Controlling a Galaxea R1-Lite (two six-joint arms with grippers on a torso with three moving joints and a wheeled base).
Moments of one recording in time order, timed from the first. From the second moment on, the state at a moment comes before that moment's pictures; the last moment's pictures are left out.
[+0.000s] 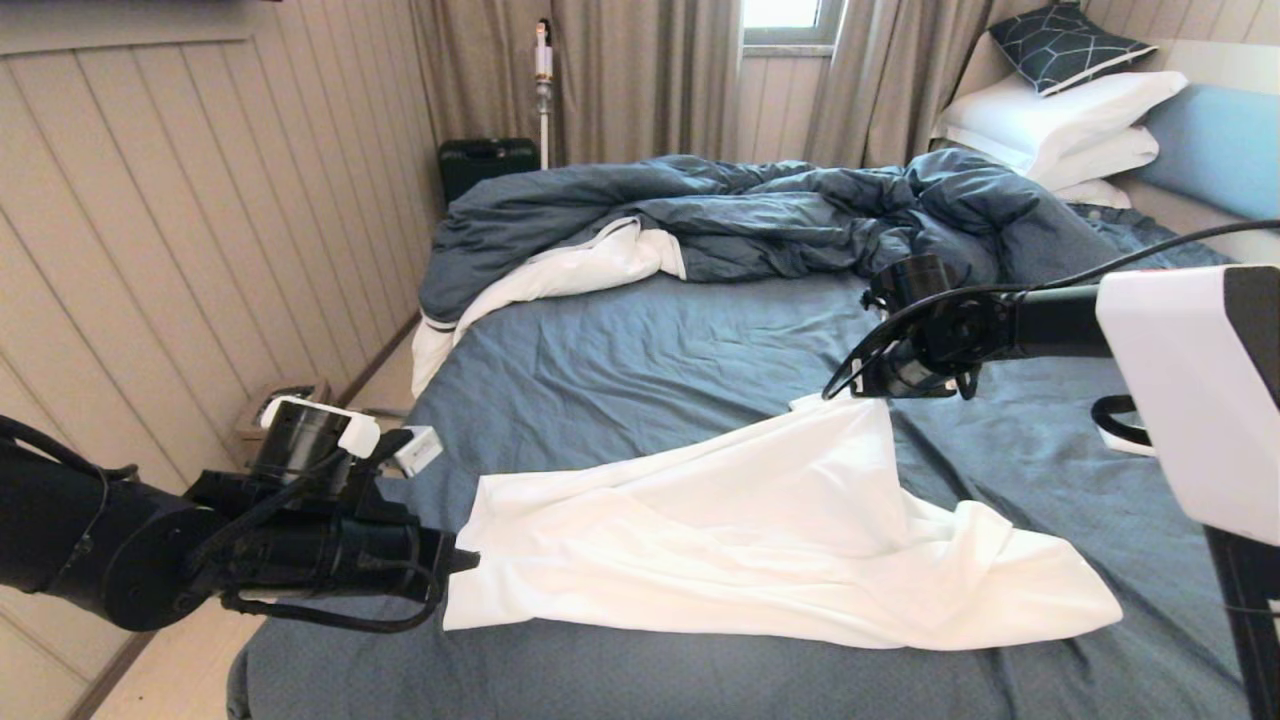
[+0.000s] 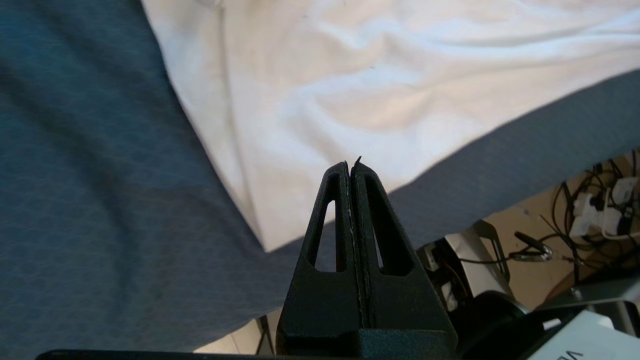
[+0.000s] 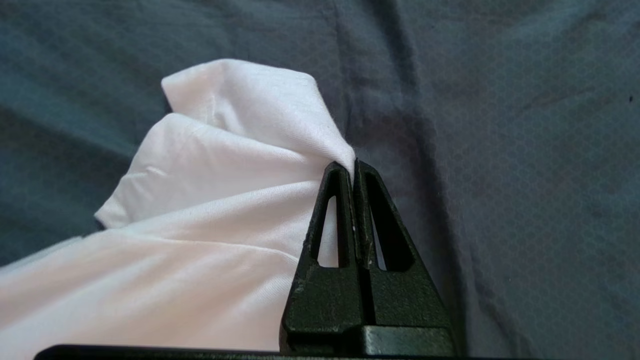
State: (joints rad) left arm -0.34 1.79 -0.70 -0.28 -0.35 -0.11; right arm 0.08 2.33 -1.93 0.31 -0.28 0.11
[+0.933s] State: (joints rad) left arm -0.34 1.79 -0.70 -0.28 -0.35 -0.12; right arm 0.08 2.19 -1.81 0.31 -0.24 0.16
